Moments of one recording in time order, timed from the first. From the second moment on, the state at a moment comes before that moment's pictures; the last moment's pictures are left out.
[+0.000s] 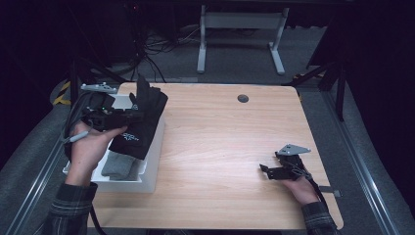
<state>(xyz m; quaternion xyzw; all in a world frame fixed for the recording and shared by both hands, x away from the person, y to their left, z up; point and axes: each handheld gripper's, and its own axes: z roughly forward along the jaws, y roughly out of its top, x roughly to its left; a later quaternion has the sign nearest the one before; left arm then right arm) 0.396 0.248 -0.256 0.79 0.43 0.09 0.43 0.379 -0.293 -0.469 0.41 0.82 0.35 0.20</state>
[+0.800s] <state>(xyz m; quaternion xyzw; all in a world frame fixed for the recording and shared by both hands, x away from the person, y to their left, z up) 0.414 0.286 -0.328 0.77 0.51 0.06 0.38 0.380 -0.293 -0.469 0.42 0.81 0.35 0.20</state>
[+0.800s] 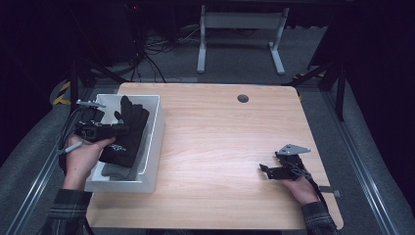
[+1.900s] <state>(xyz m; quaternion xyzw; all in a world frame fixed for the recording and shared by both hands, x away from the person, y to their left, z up) 0.437 0.289 -0.369 0.77 0.56 0.10 0.29 0.380 -0.293 -0.469 0.42 0.81 0.35 0.20</state>
